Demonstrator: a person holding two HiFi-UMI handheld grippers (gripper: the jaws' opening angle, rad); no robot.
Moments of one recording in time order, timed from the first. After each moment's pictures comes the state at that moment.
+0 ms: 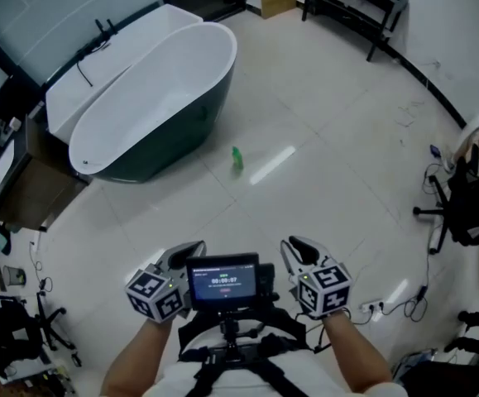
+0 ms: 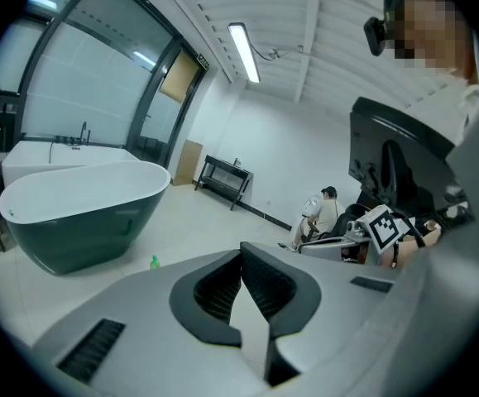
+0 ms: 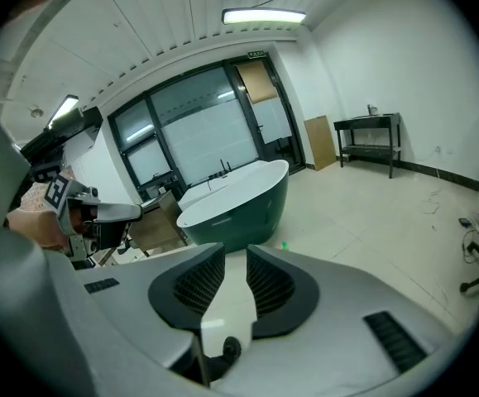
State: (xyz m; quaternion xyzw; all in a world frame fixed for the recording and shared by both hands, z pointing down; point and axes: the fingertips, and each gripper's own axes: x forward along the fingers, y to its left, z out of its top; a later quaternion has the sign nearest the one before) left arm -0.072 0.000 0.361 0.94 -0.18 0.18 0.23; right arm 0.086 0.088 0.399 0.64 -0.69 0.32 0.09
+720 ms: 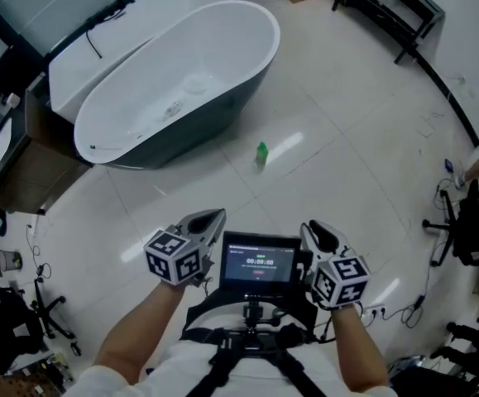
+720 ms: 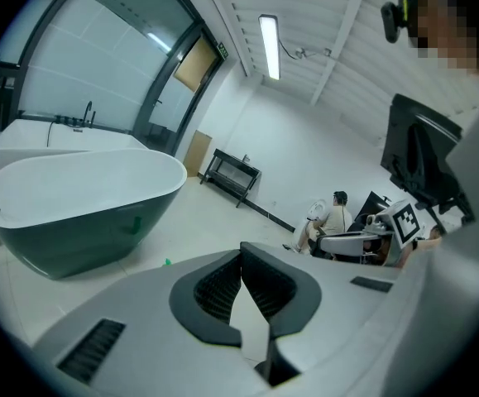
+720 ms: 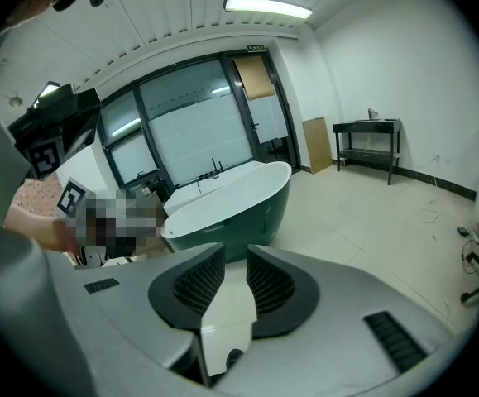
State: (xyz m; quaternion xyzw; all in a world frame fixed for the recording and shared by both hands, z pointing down) left arm -0.079 -0.164 0.408 0.93 -0.17 0.18 0.28; right arm 0.071 -0.052 0.400 0.67 -0.66 0.32 0.10
